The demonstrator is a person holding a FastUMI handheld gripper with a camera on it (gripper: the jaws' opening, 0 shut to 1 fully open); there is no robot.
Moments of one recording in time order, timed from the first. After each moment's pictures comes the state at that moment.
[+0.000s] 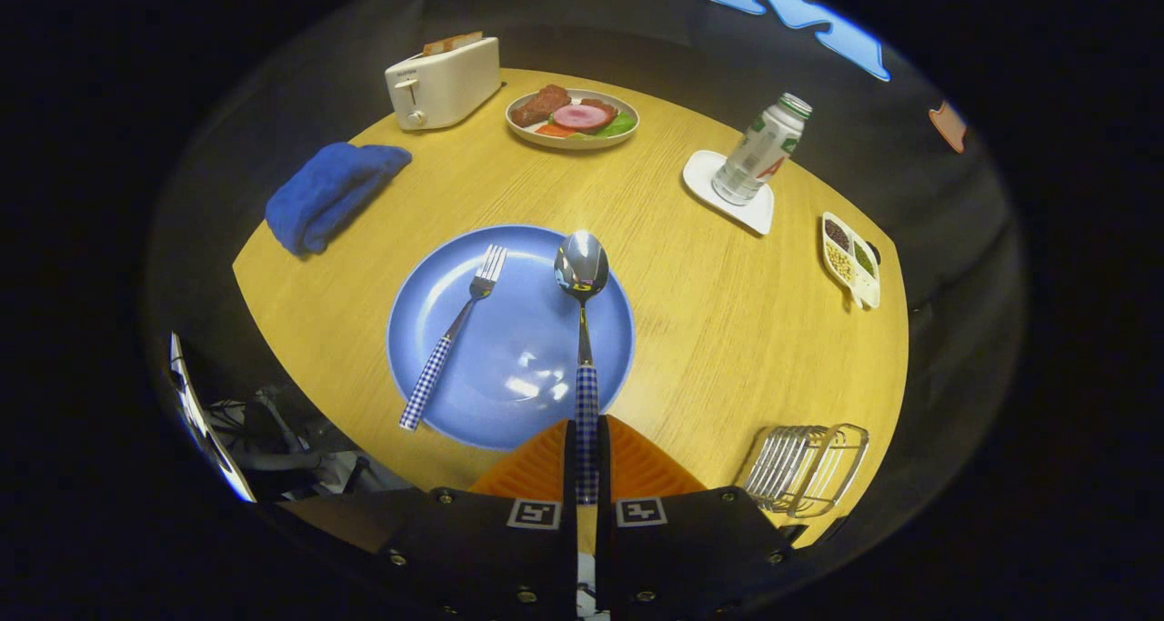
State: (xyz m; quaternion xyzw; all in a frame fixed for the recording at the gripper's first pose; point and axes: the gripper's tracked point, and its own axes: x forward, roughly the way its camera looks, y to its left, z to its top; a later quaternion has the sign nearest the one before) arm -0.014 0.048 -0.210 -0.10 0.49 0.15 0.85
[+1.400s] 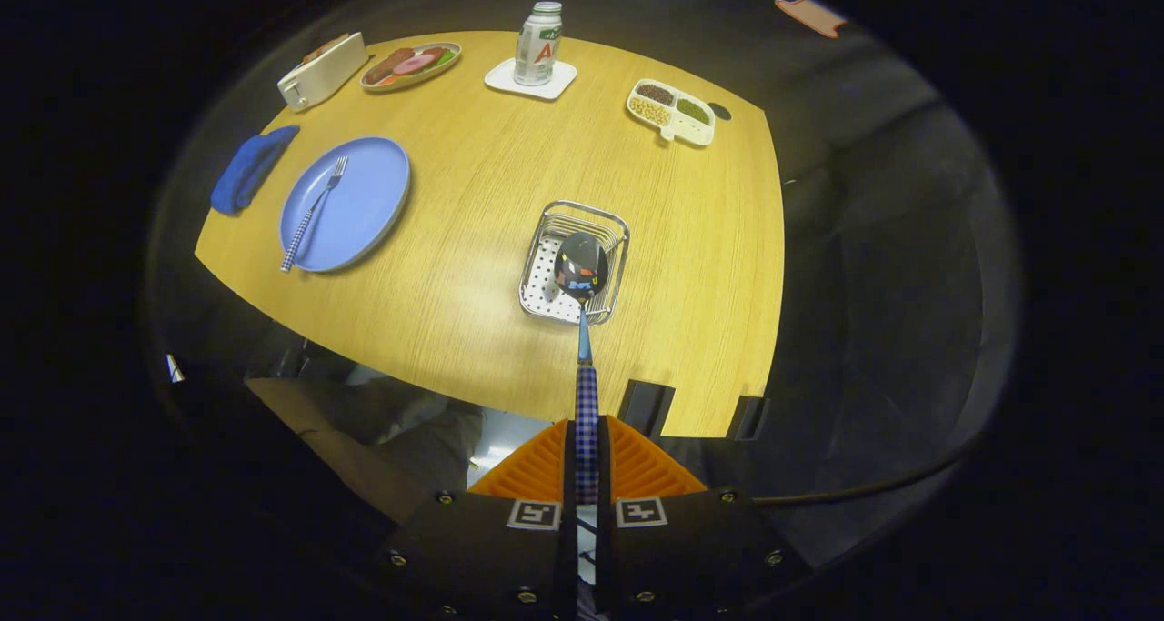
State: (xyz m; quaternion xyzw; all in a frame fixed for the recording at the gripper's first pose) arm -0.126 -0.179 -0.192 -0.10 0.62 0.03 0.77
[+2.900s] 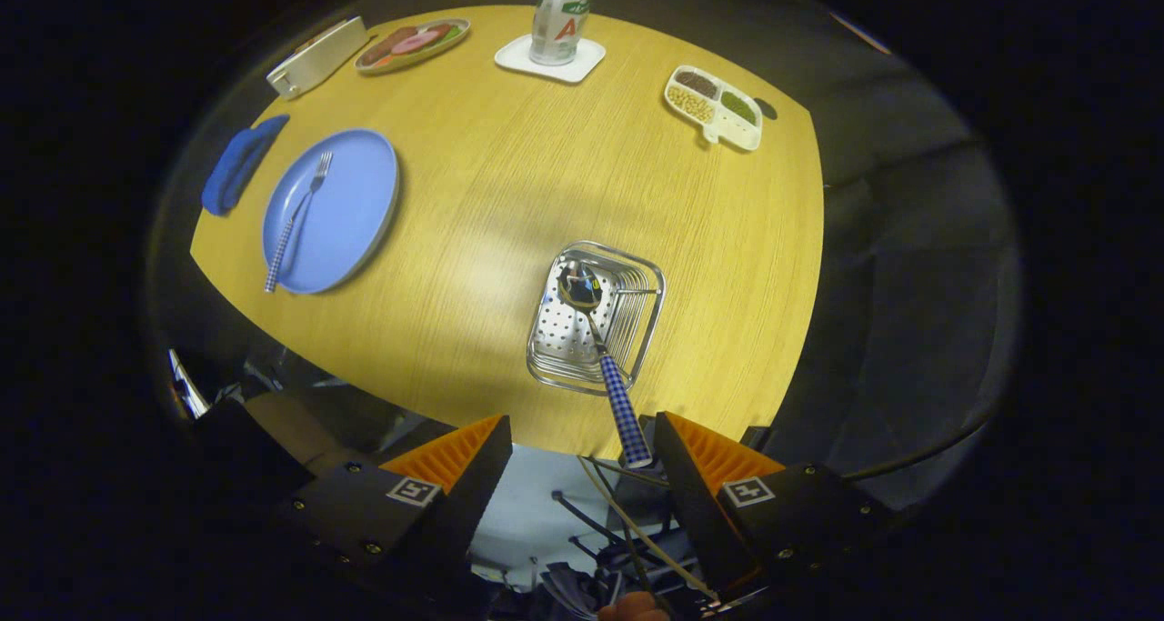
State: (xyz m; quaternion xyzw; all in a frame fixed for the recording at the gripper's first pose) arm -0.067 -0.153 -0.196 -0.07 0.62 0.04 0.78
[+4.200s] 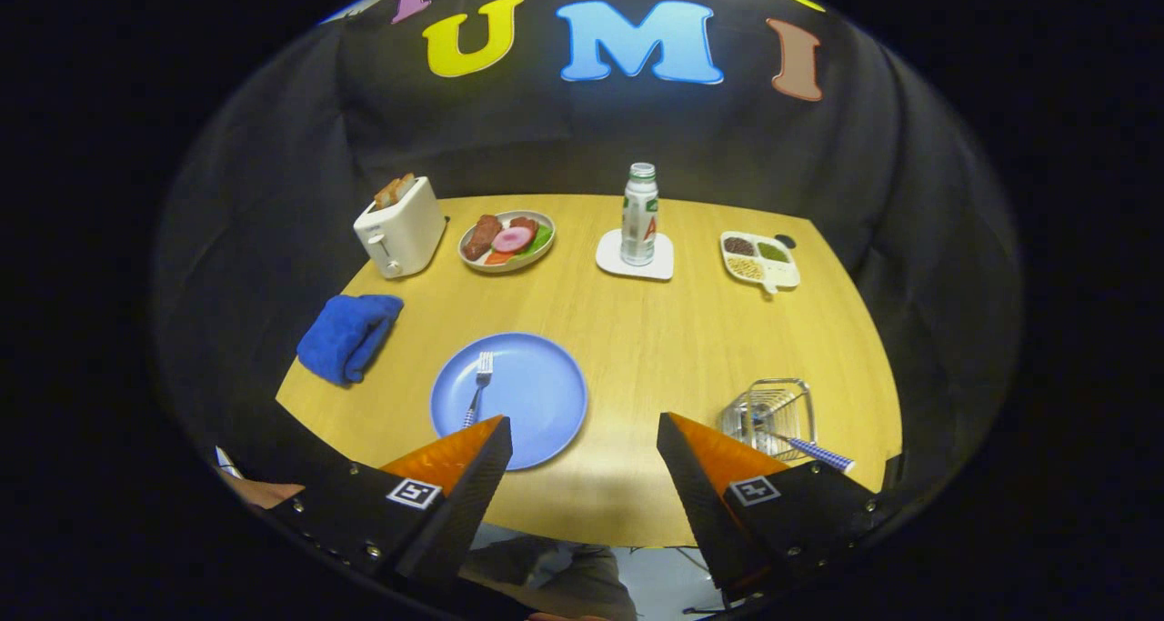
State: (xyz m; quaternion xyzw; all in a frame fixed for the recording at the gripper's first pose) arm -0.033 0.042 -0.141 0.06 0.37 0.10 0.92
